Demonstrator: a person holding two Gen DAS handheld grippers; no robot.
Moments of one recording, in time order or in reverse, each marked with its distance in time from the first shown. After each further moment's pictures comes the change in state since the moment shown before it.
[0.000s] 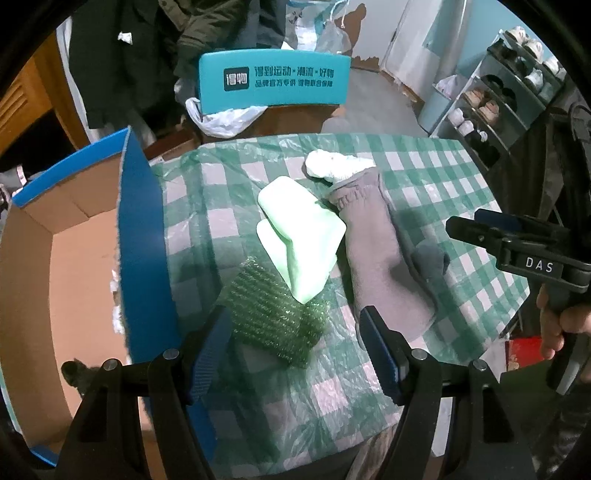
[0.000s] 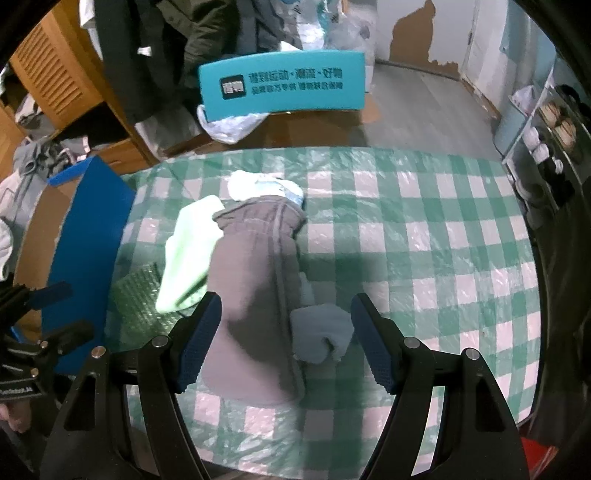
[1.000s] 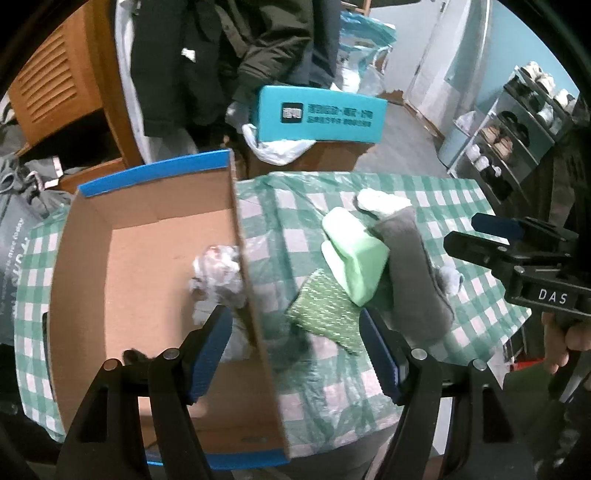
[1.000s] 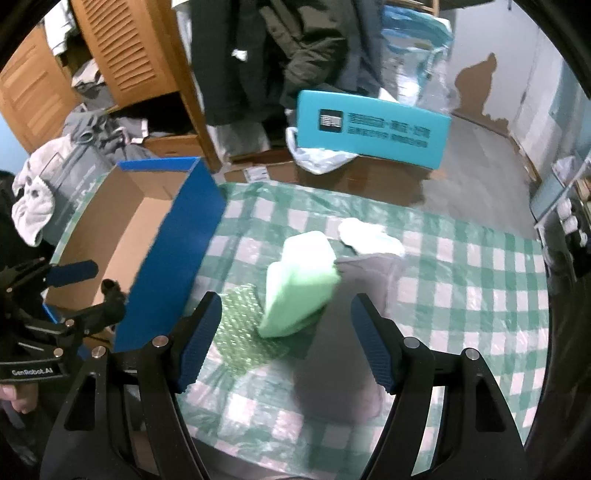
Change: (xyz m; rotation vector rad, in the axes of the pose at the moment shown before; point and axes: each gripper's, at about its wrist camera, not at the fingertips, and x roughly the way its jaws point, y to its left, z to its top) left arm -0.065 0.060 -0.015 -0.072 -0.107 0.047; right arm -0.033 0.106 0.020 -0.192 -0.074 0.088
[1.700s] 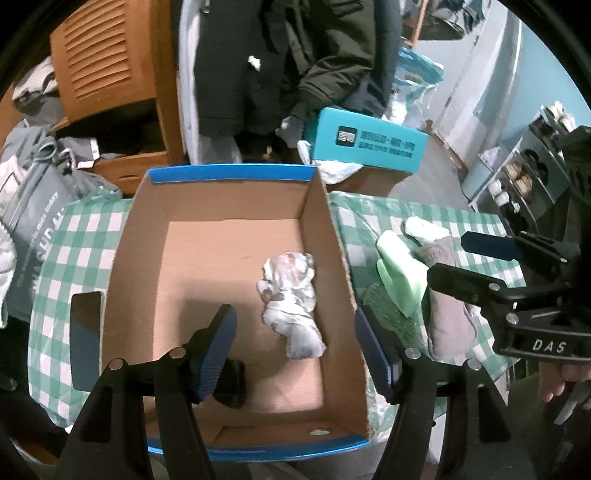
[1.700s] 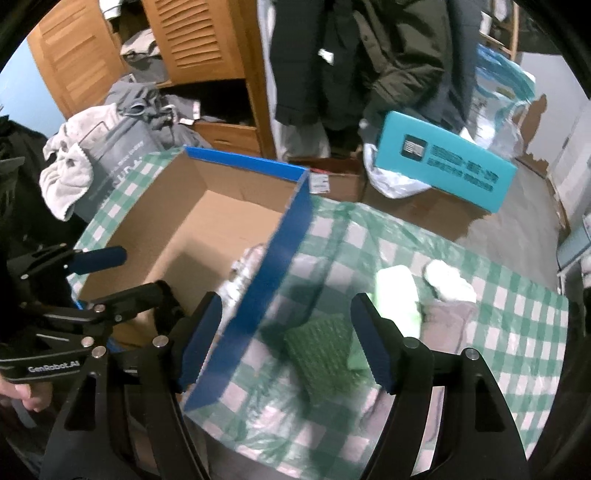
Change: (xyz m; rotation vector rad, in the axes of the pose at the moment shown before) left arm -0.029 0.073 -0.011 -0.107 -0.074 0.055; right arm 0.019 0.103 0.029 -0.160 0.015 0.081
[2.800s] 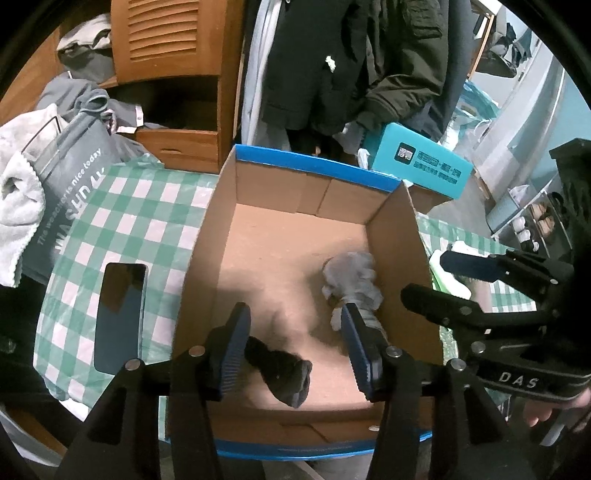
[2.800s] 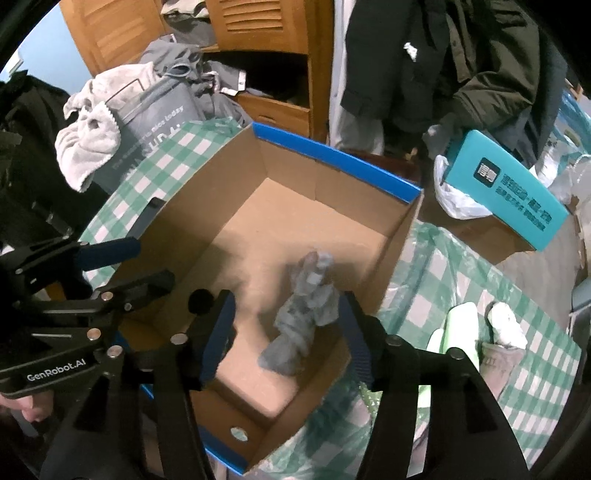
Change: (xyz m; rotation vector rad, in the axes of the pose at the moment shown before) left arm -0.003 0.088 -0.010 -0.170 -0.003 0.046; right arm 0.056 0.092 0.037 -0.143 0.083 0.065
